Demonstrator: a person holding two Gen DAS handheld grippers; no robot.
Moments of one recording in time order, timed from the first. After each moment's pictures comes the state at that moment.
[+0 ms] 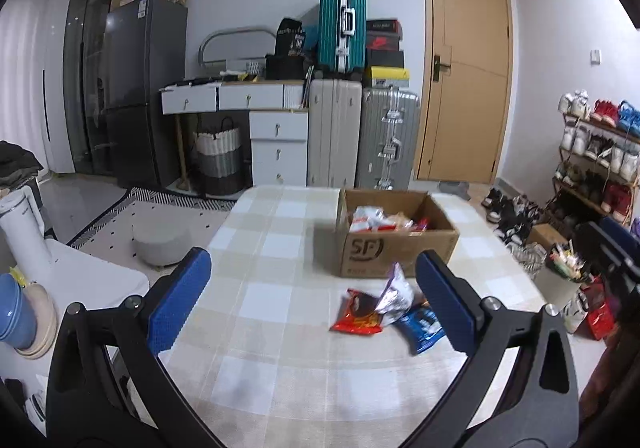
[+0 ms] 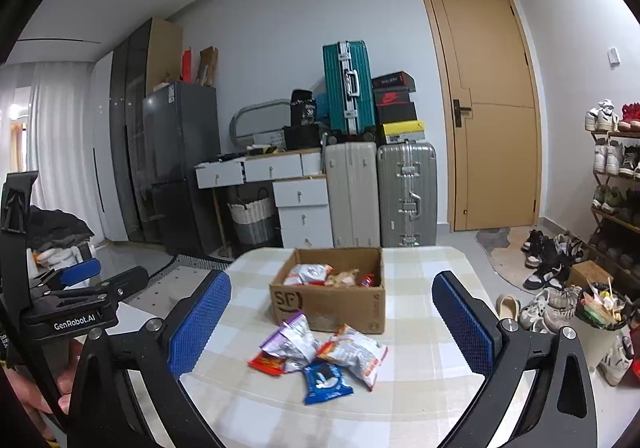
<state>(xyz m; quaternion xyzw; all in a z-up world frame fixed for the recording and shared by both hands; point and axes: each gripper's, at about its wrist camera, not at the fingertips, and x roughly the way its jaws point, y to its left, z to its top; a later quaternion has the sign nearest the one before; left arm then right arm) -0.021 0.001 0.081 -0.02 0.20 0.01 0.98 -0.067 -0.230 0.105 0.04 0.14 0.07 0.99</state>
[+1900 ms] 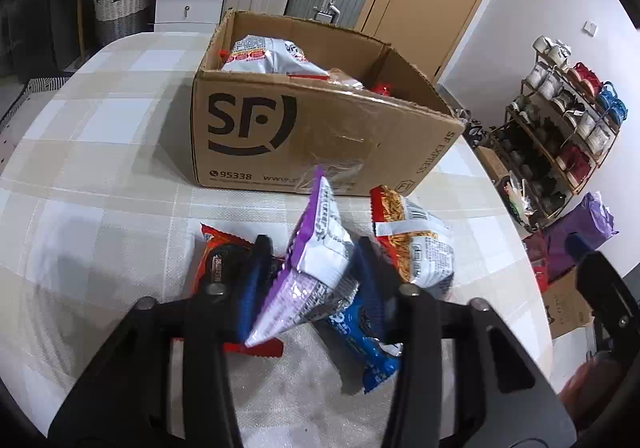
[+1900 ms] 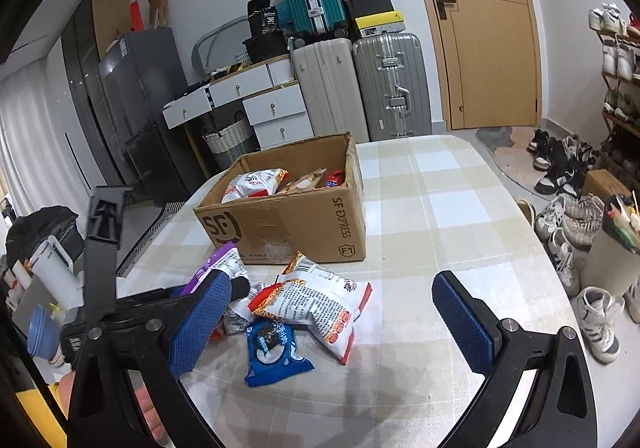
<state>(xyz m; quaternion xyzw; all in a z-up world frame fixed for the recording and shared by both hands) 0.246 -0.102 -0.121 -0.09 0.42 -0.15 0.89 0.080 -0.272 -0.015 0.11 0.31 0.06 0.94</state>
